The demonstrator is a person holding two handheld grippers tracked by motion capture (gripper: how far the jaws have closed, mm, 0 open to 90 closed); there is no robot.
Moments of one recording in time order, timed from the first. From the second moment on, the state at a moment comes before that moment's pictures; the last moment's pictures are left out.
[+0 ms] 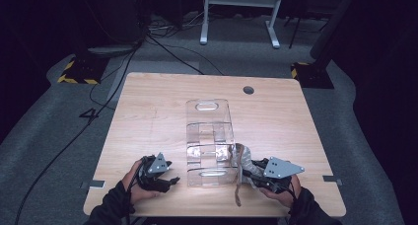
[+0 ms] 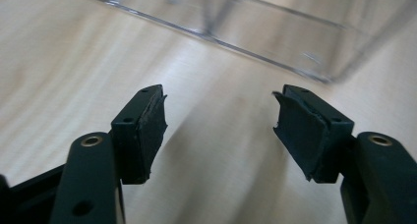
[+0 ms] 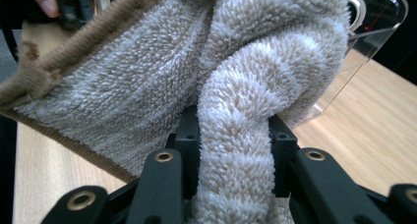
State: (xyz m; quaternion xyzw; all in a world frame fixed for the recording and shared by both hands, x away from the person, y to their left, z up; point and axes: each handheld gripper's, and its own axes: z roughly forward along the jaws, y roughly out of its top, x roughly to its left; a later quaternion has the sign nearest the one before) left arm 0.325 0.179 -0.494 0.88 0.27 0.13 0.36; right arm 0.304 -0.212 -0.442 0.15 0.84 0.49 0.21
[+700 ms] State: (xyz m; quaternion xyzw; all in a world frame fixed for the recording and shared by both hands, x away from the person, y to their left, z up) left arm 0.408 0.154 -0.502 0.85 0.36 0.16 0.36; right arm 0.368 -0.198 -0.425 0.18 0.82 0.48 0.24
